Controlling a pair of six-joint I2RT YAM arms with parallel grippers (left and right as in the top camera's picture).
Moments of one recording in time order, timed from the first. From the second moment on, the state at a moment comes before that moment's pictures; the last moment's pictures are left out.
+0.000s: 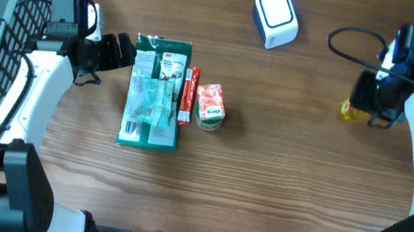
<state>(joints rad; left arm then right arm) 0.11 1.62 1.16 -0.62 0.17 -0.26 -0.08 1.67 1.45 -1.11 0.02 0.17</state>
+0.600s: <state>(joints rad) 0.11 1.62 1.16 -0.63 0.17 -0.26 -0.16 1.67 1.23 -0.99 0.06 0.22</state>
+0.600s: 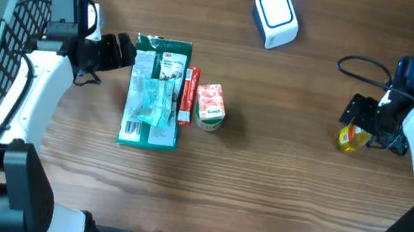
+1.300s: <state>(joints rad) 0.11 1.62 1.16 -0.63 0.17 -0.26 0.21 1.60 1.62 -1.14 -0.38 0.32</state>
